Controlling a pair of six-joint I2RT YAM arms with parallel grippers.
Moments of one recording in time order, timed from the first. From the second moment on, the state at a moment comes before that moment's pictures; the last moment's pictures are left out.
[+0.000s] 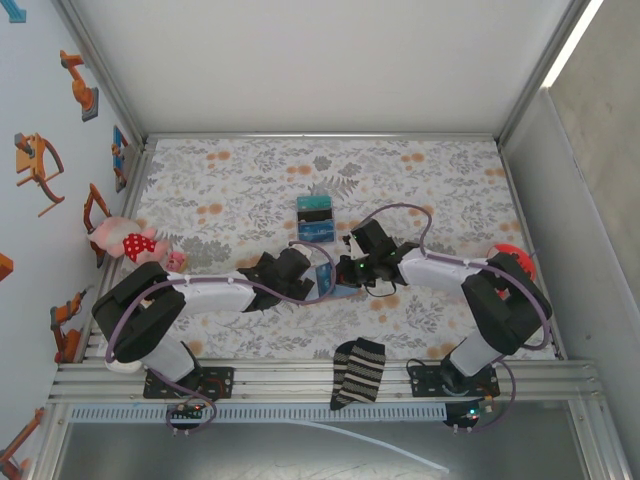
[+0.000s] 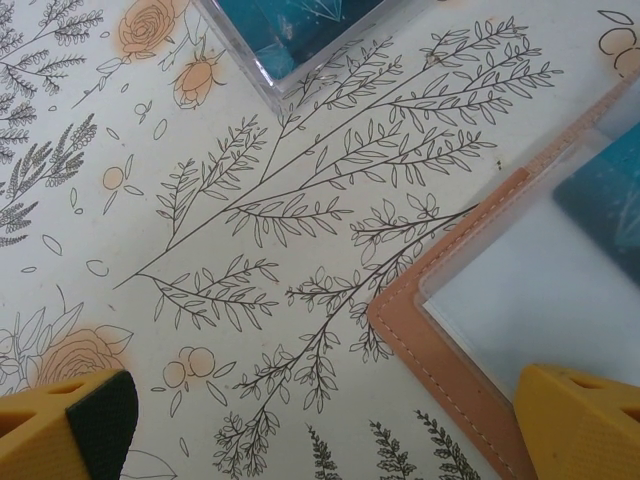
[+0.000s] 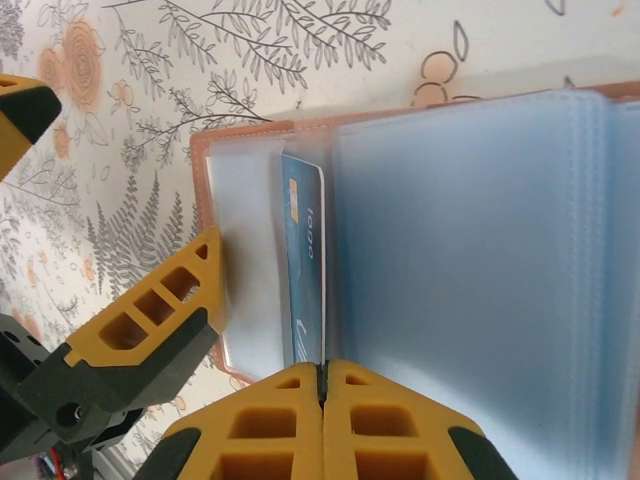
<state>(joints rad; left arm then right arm) -0.96 1.56 0.67 -0.09 -0.45 -0.15 0.68 1.58 0.79 -0.21 -0.43 0.70</state>
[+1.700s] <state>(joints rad) -0.99 1.64 0.76 -0.11 -0.40 -0.13 0.71 1.61 0.75 -0.10 -0.43 0.73</state>
